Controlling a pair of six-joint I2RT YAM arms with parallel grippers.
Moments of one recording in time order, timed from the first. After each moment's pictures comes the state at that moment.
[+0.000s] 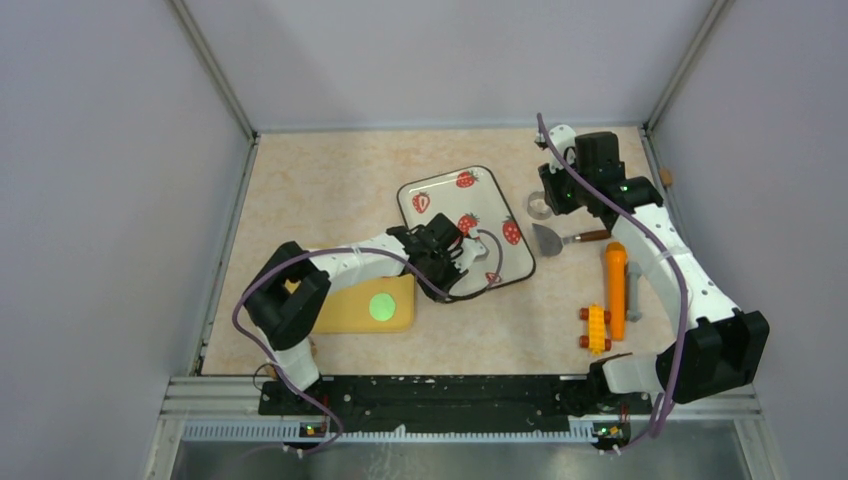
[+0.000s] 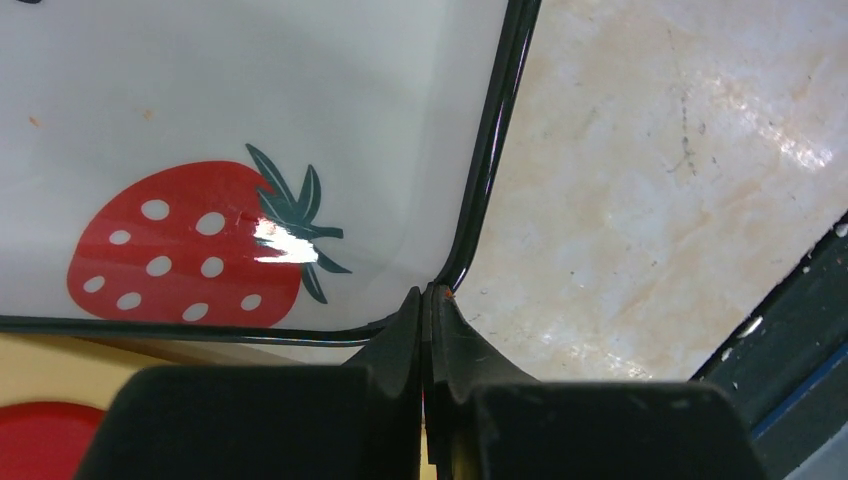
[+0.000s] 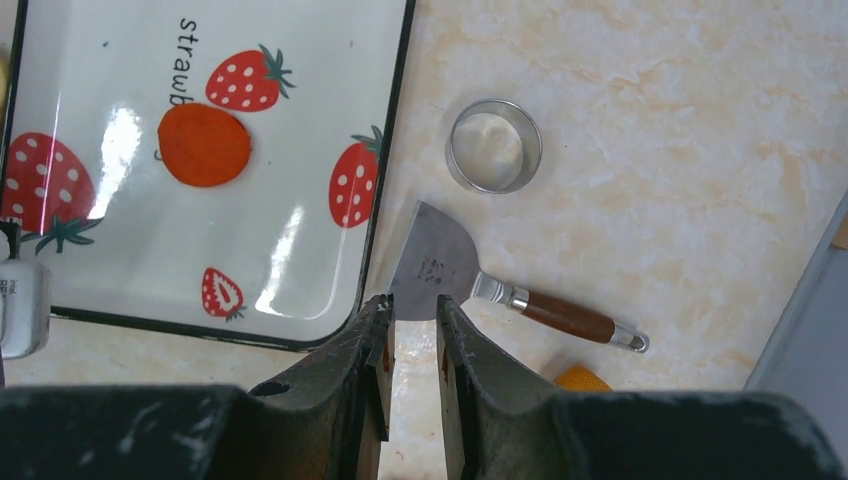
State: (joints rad) left arm -0.82 1.76 1.14 -0.52 0.23 0.11; right arm 0.26 1.33 1.29 -0.68 -0.07 -0.24
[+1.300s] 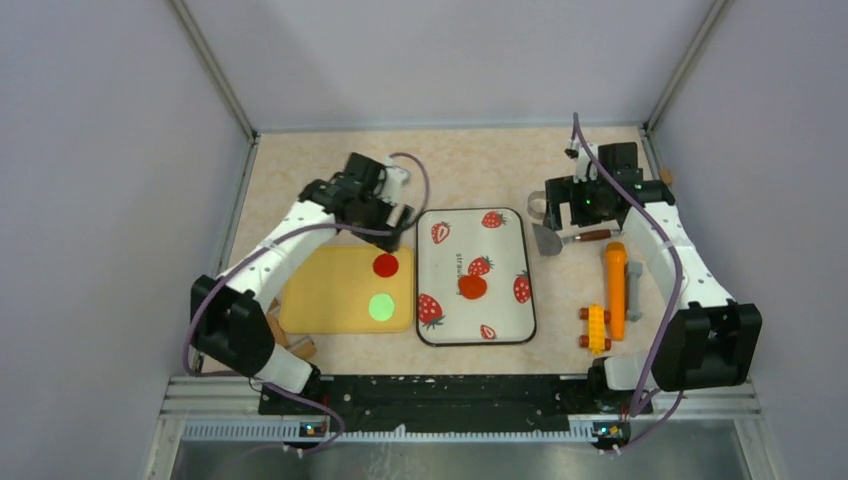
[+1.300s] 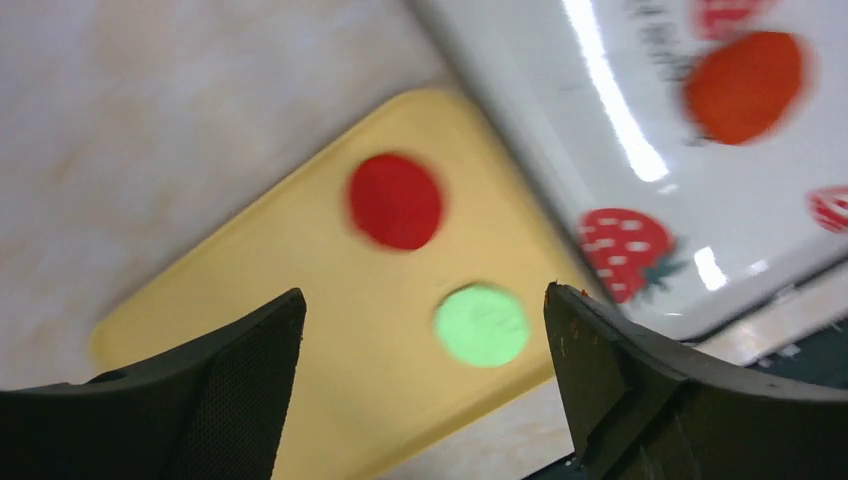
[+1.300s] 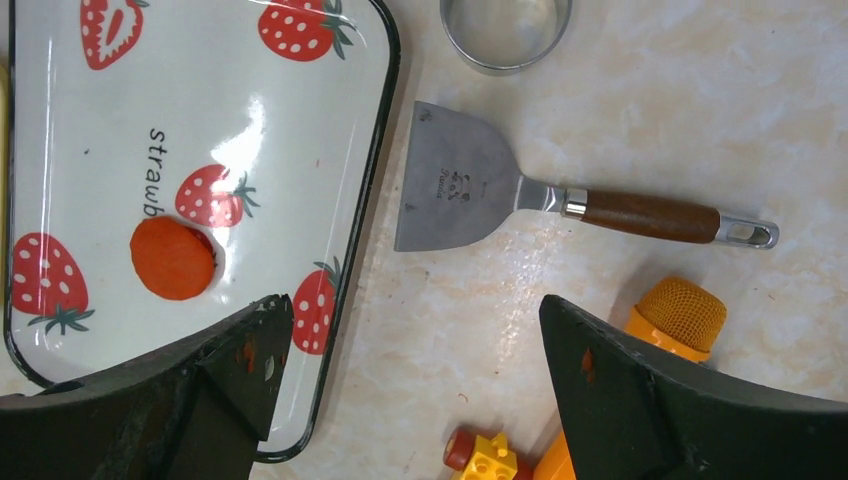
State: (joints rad) left arm -0.54 1.53 1.31 -0.82 0.17 0.11; right arm 0.09 1.37 1.21 -0.76 -0.21 -0.09
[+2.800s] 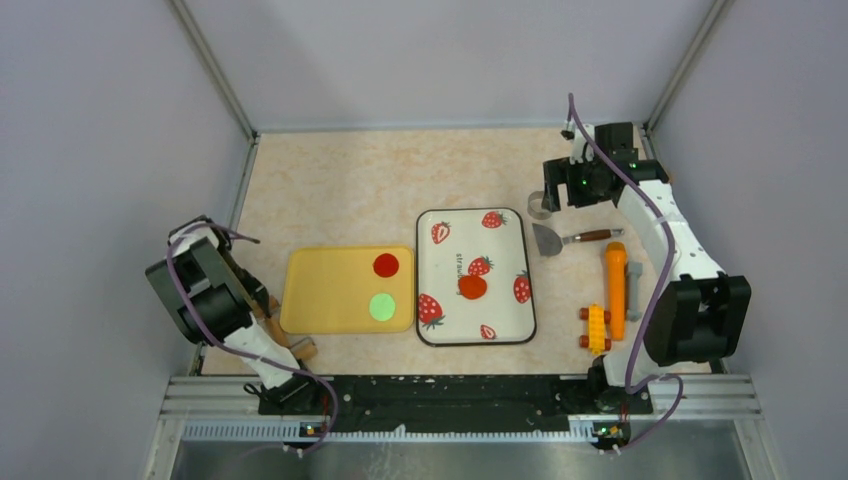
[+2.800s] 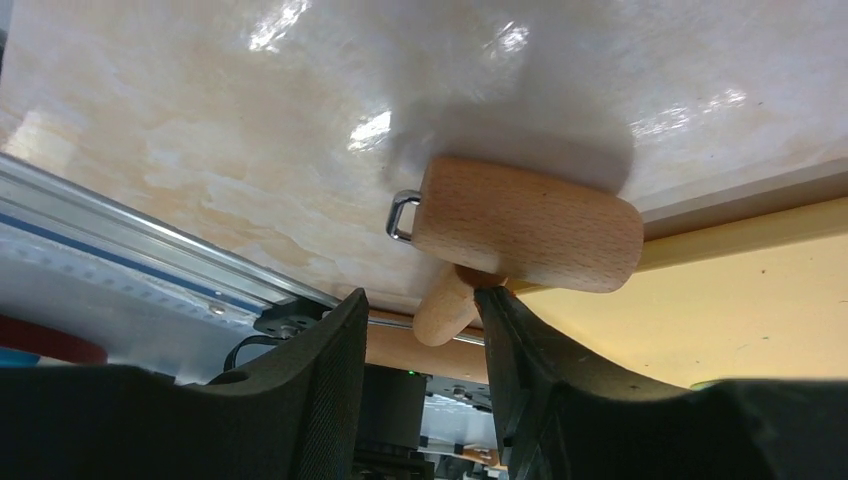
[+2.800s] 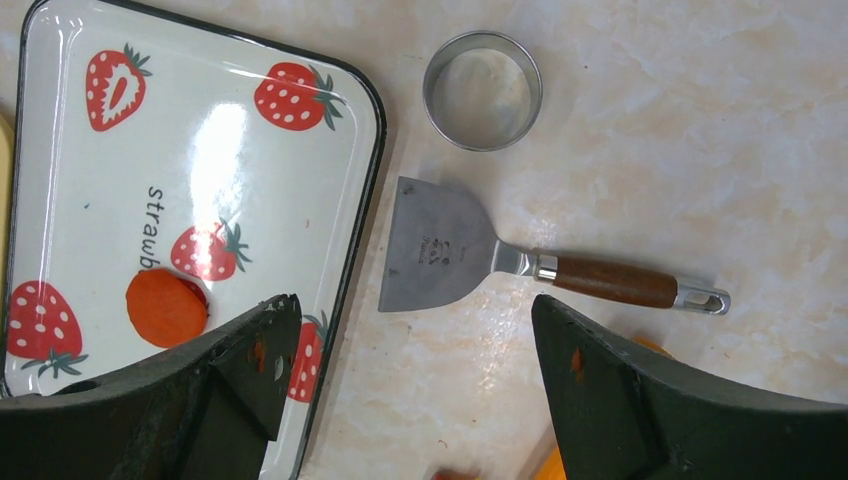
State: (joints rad) left arm 0.62 1.73 1.09 -1.11 -0.08 -0.26; right arm 0.09 1.50 1.36 -0.75 -0.22 -0.11
